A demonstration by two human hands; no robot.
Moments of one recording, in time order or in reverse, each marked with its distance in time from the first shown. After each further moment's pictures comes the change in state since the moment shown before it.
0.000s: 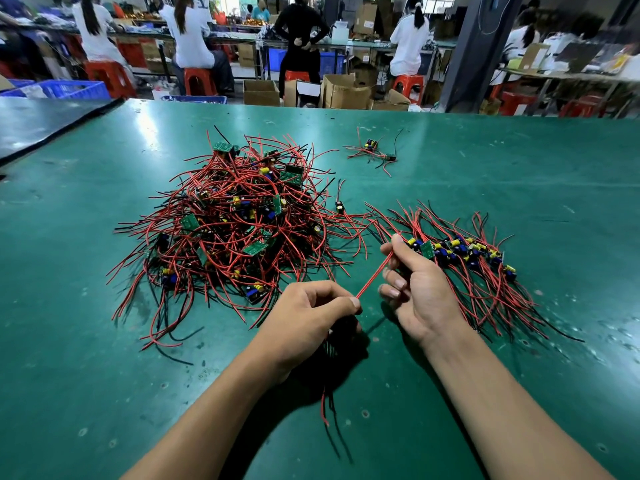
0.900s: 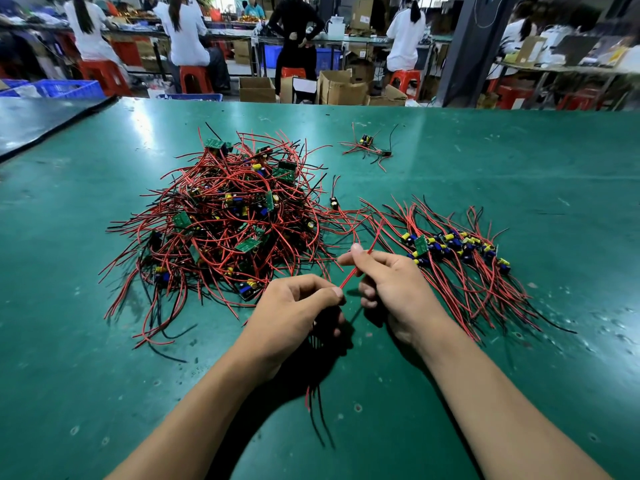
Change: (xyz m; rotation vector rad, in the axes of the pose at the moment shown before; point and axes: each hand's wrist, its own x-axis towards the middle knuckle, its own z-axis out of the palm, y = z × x) left_hand -0.002 -0.002 0.001 -0.117 0.078 0.008; right_hand -0.005 0.013 -0.001 -0.452 -0.192 -0.039
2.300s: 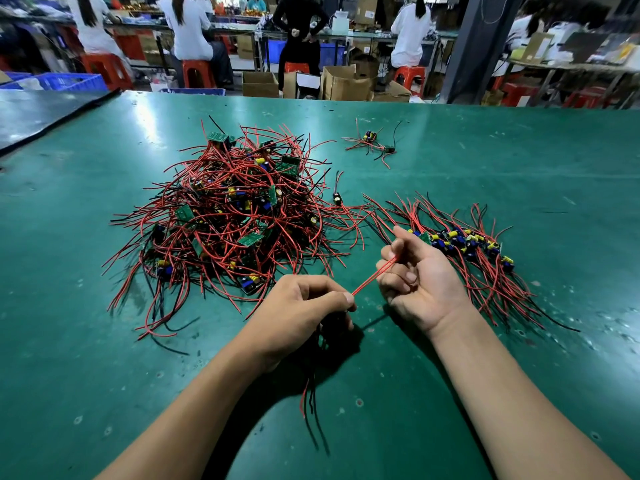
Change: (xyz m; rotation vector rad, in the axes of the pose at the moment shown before) left_hand 0.000 -0.002 -0.007 0.153 -0.138 0.011; right_hand 0.005 -0.022 -0.018 0.729 0.055 0.306
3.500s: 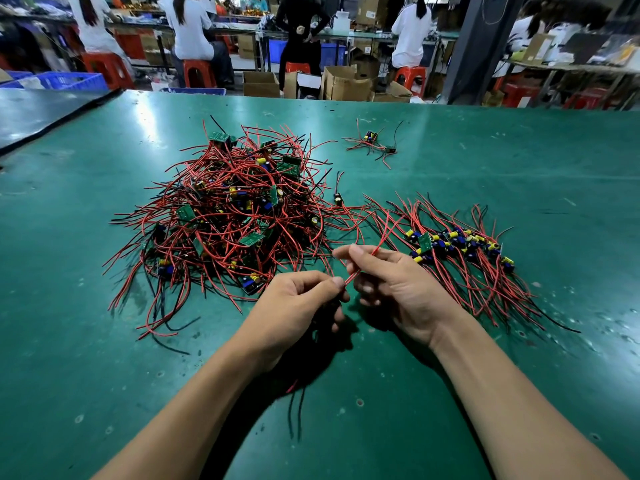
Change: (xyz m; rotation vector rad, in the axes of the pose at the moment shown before) left_hand -0.001 0.003 0.002 -0.210 0.063 -0.065; right_hand -0.002 0.018 -0.005 -0.659 -0.332 -0.125
